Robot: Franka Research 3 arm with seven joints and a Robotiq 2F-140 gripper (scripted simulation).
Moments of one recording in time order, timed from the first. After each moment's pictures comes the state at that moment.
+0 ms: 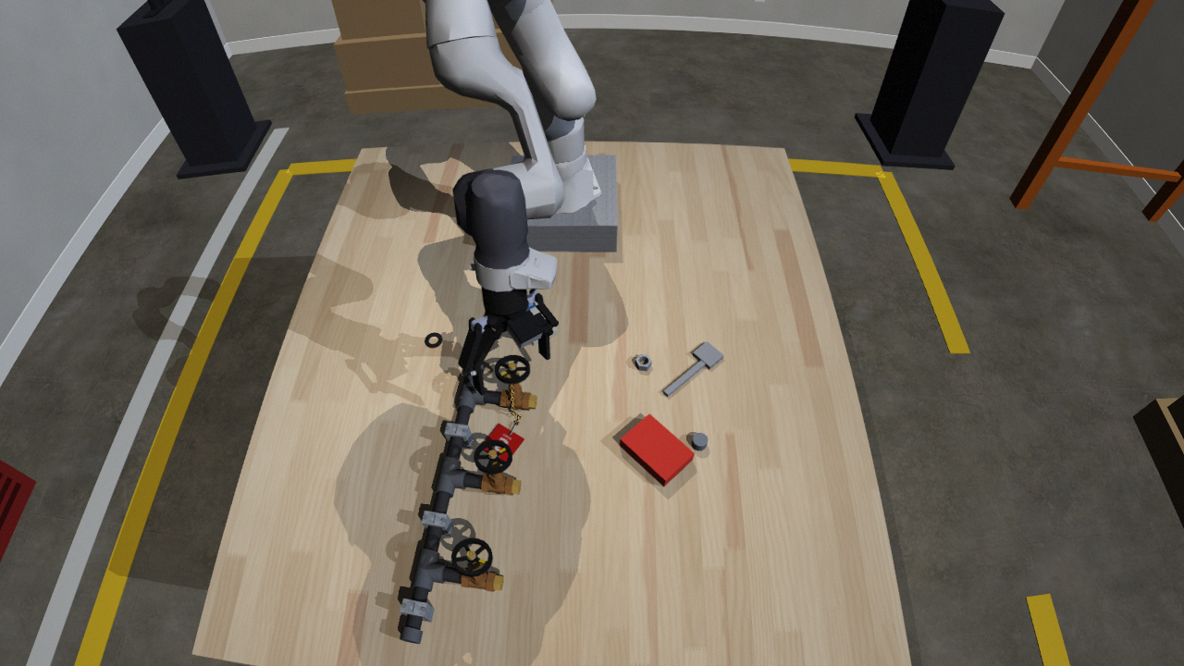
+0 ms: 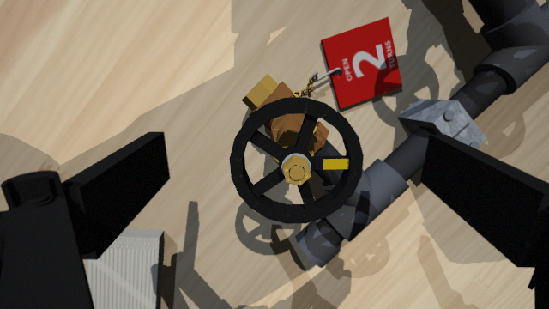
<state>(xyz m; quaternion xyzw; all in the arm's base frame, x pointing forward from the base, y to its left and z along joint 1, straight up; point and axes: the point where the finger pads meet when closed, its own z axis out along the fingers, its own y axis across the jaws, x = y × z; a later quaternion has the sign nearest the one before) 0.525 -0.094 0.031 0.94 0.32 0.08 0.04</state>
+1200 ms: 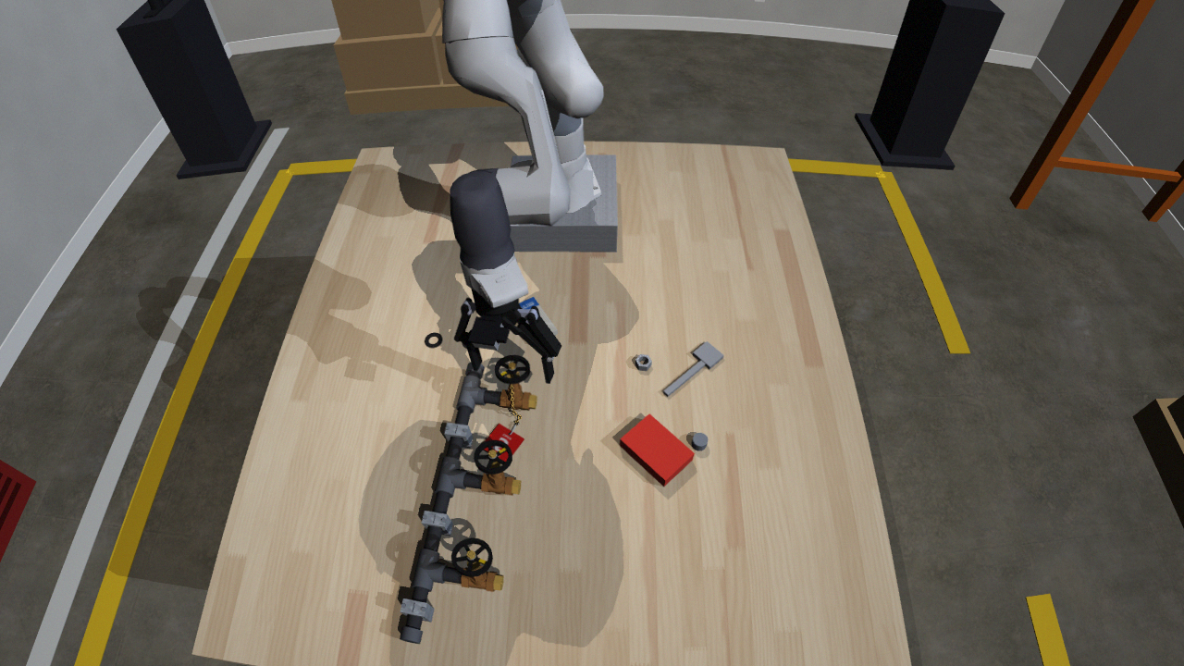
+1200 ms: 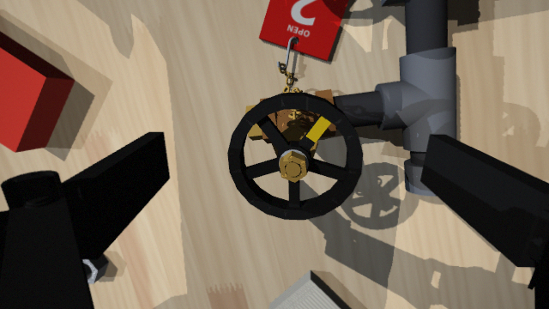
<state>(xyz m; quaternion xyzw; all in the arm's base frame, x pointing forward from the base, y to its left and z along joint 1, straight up) 0.523 -0.094 0.029 0.98 -0.15 0.08 -0.04</state>
